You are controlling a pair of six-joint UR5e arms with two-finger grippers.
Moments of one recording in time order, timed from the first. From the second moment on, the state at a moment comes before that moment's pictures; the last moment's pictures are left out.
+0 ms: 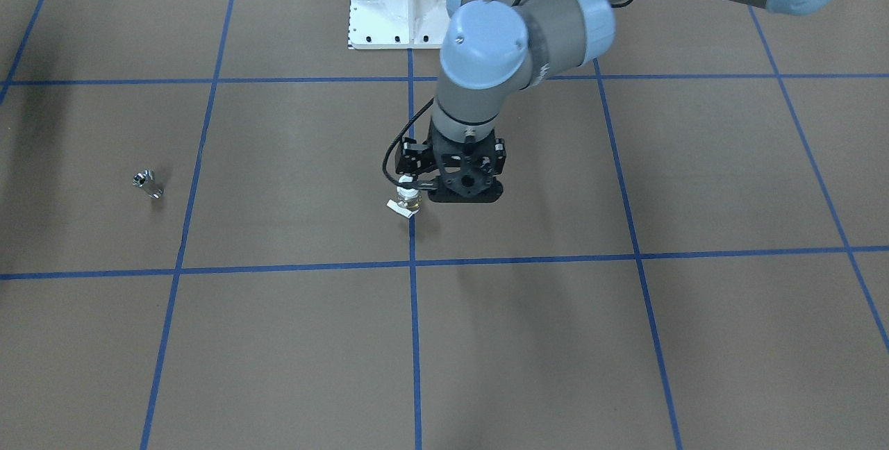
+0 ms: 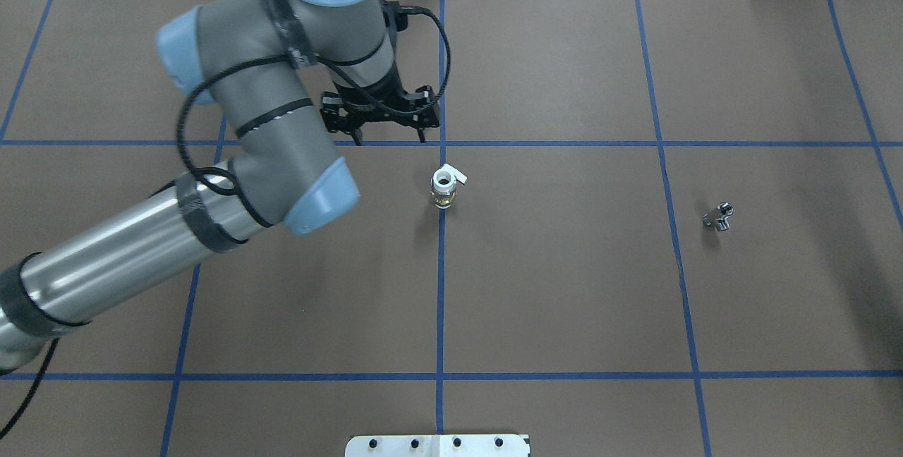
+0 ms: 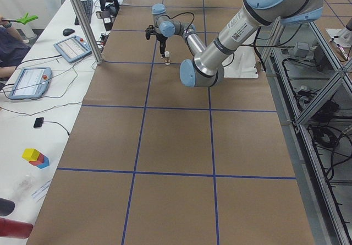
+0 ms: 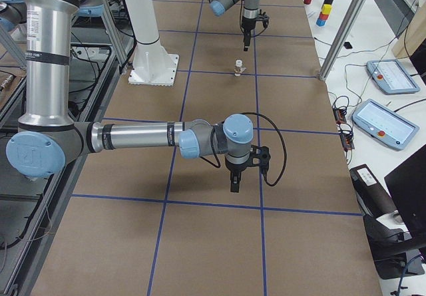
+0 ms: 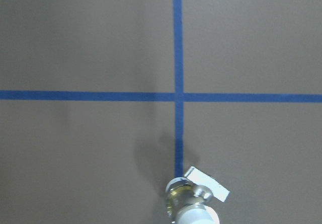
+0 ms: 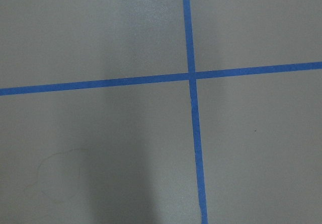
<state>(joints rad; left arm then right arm) -0.74 -2.41 -1.58 -1.48 -2.13 -1.03 1.46 -1.67 1.76 -1.44 2.34 0.27</state>
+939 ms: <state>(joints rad) -0.84 -2.09 -1.88 -1.43 -2.14 -0.82 1.06 -1.59 1.94 -1.40 2.21 0.55</state>
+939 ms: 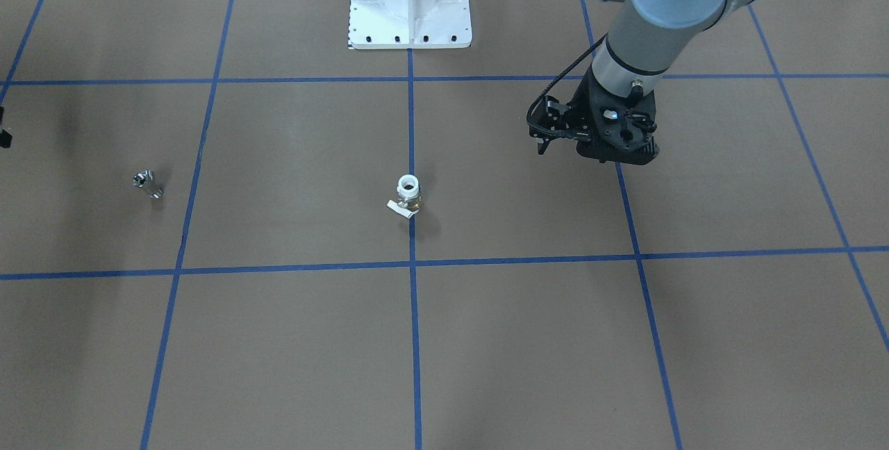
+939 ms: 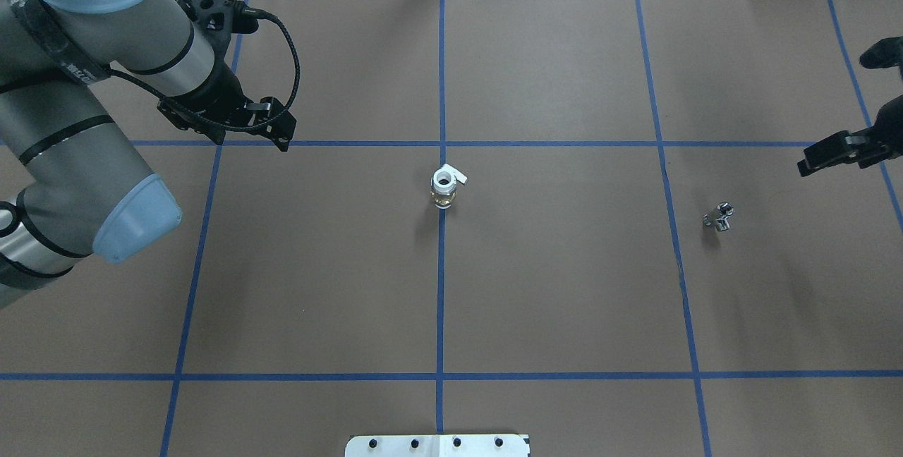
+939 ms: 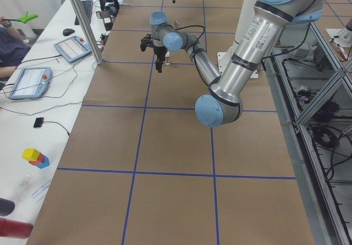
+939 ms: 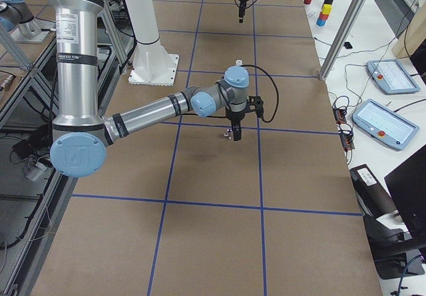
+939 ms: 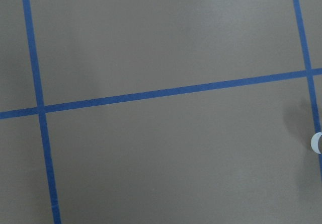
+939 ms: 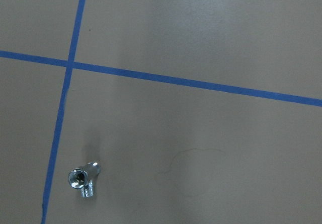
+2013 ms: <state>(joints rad) -0.83 -2.07 -1.87 -1.43 -2.14 -0.82 0.92 -1.49 1.83 -1.37 2.18 0.67</state>
